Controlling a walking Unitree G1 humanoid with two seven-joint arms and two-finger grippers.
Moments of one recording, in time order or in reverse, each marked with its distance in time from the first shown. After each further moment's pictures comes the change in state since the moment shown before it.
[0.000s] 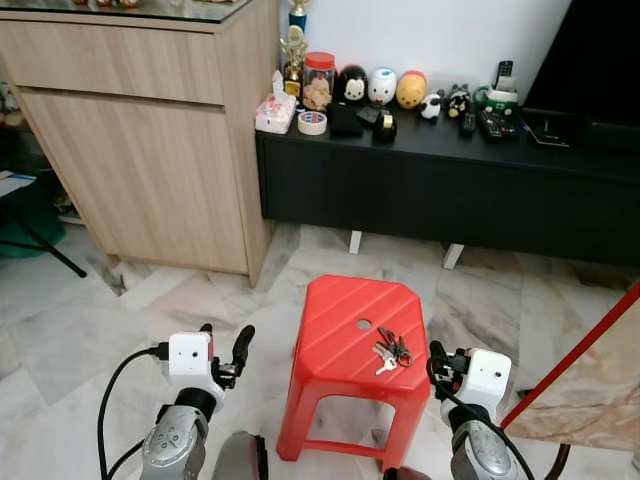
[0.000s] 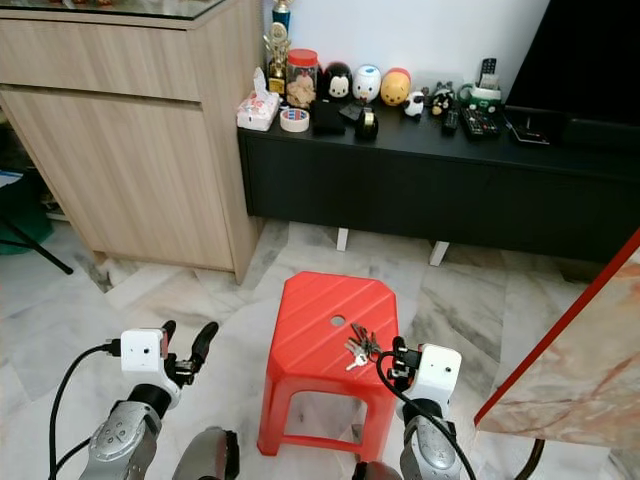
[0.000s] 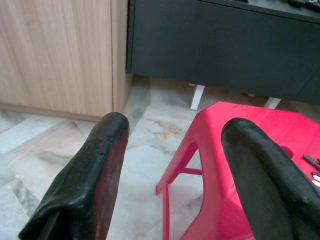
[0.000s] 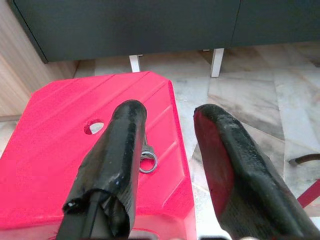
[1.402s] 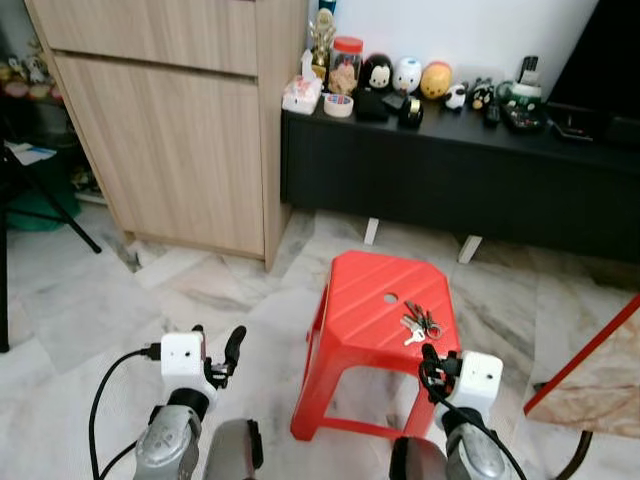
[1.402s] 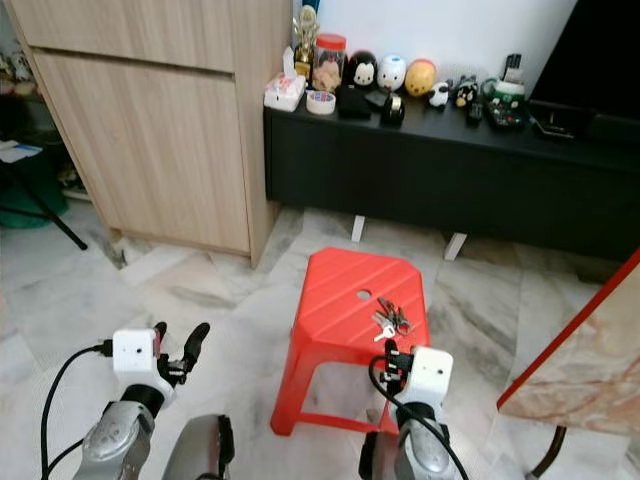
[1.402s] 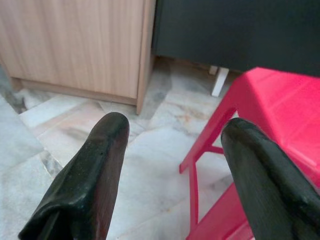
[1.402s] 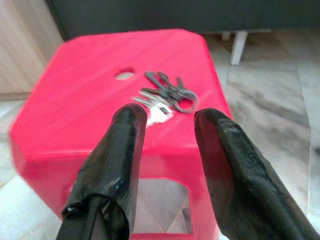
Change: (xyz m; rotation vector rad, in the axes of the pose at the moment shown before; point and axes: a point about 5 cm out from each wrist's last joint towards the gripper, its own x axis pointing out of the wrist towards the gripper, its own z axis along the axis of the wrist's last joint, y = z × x) left arm 0.000 0.006 0.000 0.012 0.012 0.026; right arm -0.002 0.007 -0.003 -0.002 0.005 0.027
